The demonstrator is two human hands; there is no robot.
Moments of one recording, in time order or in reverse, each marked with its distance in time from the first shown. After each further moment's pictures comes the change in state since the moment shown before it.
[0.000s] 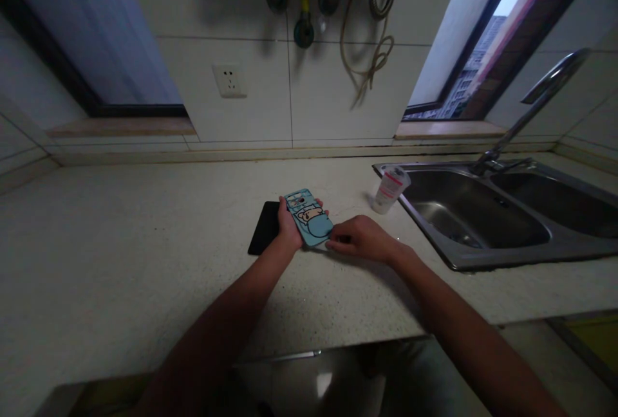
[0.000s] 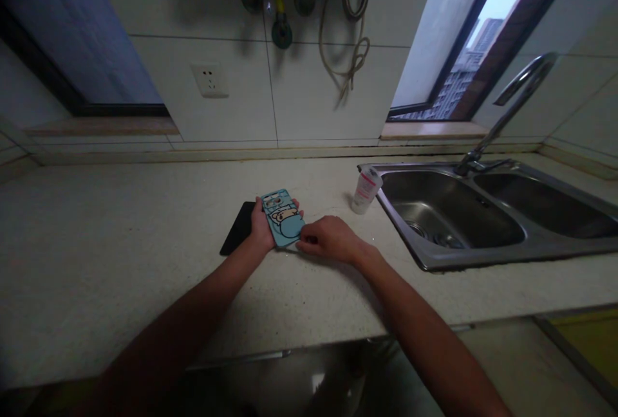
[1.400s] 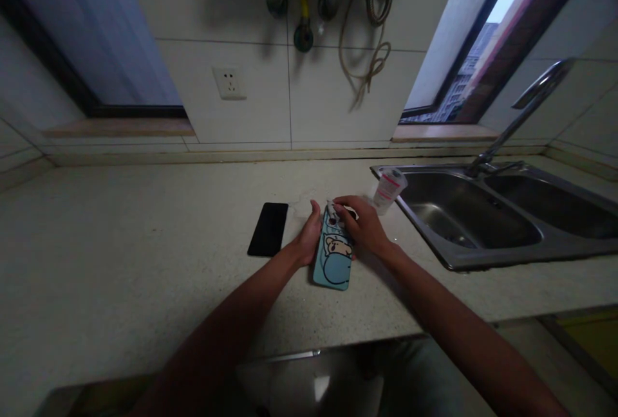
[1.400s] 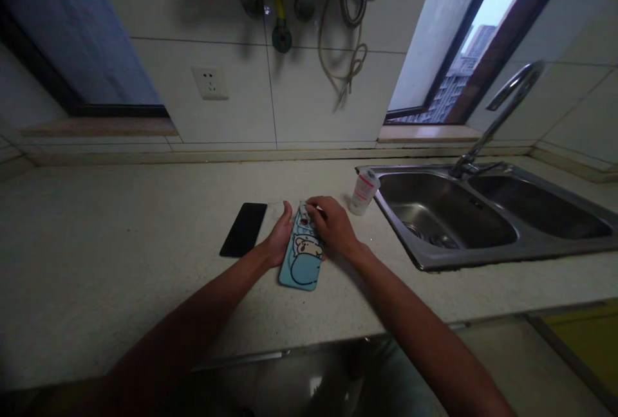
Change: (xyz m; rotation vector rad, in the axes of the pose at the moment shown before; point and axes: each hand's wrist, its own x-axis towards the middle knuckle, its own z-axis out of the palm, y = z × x) left_hand -0.028 -0.028 0.006 0.229 -0.338 -0.483; right_hand 0.013 0.023 0.021 0.251 0.685 0.130
